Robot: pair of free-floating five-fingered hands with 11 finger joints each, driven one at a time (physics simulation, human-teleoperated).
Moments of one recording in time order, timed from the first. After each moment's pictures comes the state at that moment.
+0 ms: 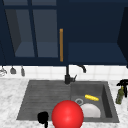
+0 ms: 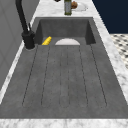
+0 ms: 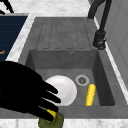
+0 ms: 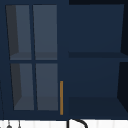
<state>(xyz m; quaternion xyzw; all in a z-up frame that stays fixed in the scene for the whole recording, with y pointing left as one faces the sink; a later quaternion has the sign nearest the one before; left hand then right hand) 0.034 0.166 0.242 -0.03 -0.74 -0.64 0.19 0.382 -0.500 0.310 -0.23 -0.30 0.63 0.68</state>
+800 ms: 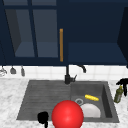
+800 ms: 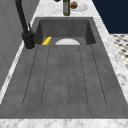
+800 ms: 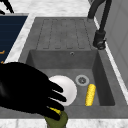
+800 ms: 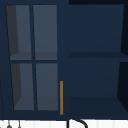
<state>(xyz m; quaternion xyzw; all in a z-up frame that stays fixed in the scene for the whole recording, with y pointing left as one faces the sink) 0.034 0.166 0.242 -0.03 -0.74 -0.64 0.19 0.394 -0.503 0.309 -0.22 -0.32 0.63 0.68</state>
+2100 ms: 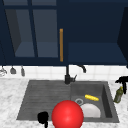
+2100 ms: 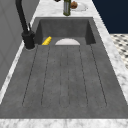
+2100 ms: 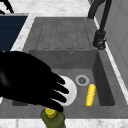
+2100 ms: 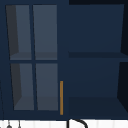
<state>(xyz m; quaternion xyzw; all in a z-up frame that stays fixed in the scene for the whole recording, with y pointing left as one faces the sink) 0.034 0.166 0.242 -0.03 -0.74 -0.64 0.19 0.401 -0.498 0.327 -0.21 -0.33 0.63 0.67</state>
